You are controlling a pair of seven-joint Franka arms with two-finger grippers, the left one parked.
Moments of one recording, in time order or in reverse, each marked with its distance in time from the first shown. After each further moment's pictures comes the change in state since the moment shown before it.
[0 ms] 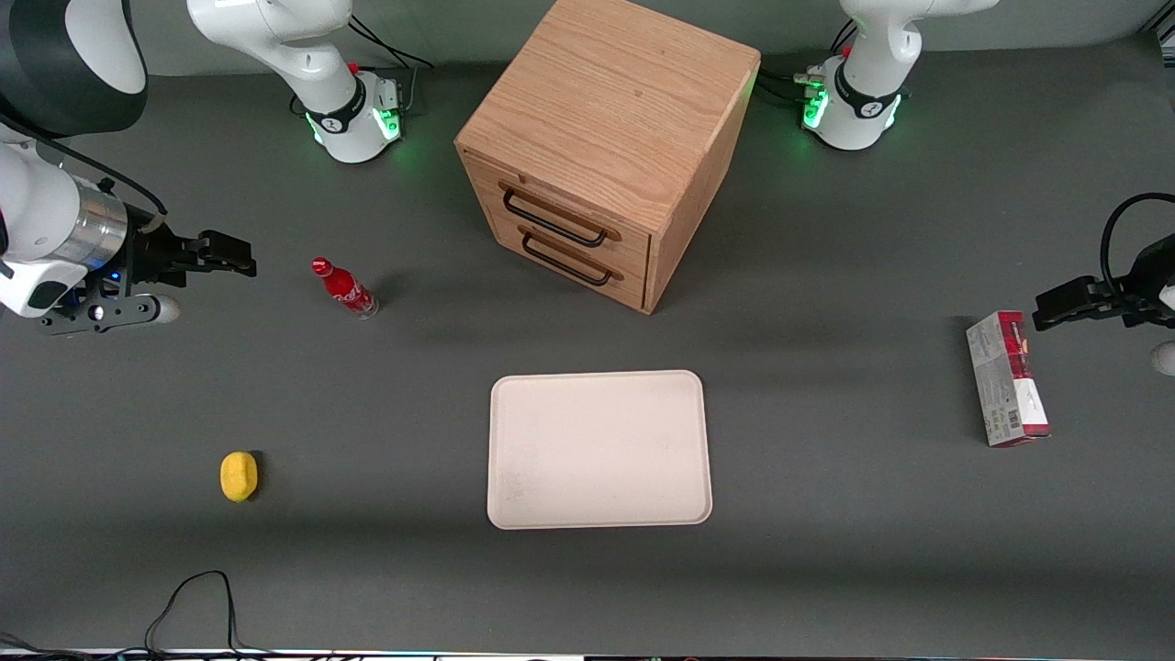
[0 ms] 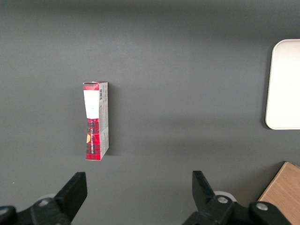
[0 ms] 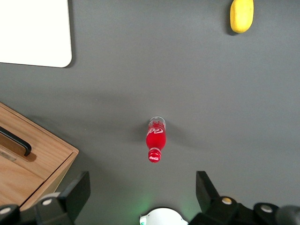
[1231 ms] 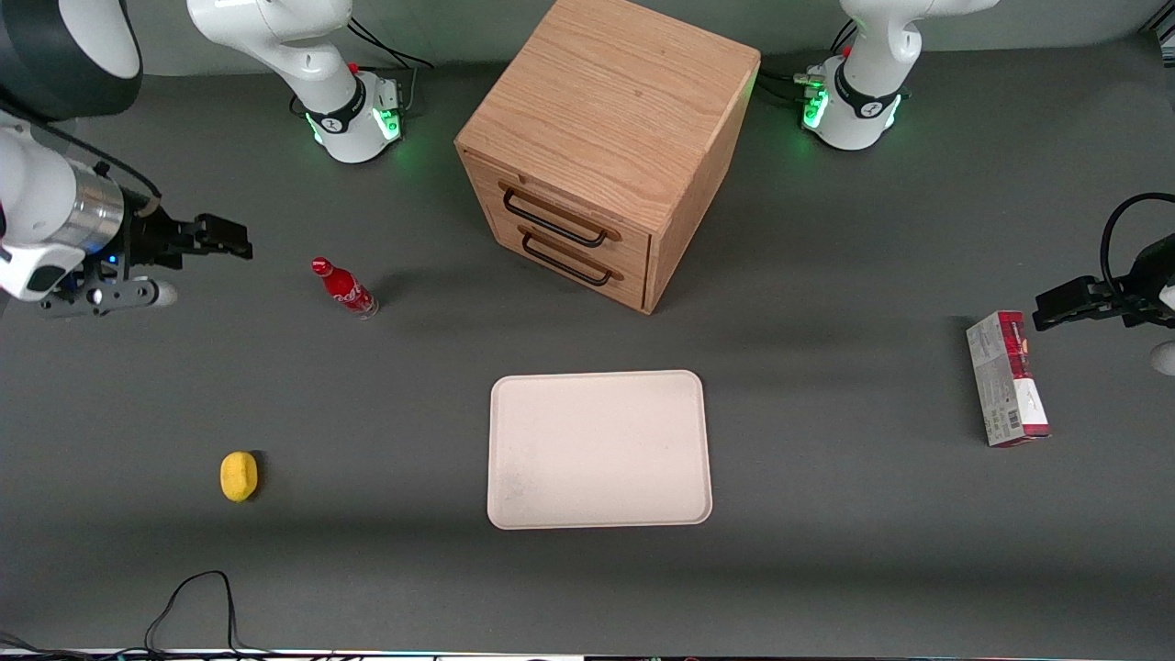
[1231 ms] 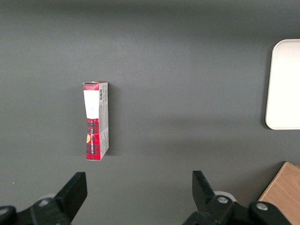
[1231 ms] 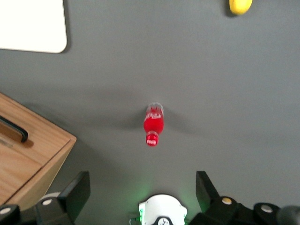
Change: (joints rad) arm -0.003 -0.085 -0.001 -0.084 -0.008 -0.041 0.002
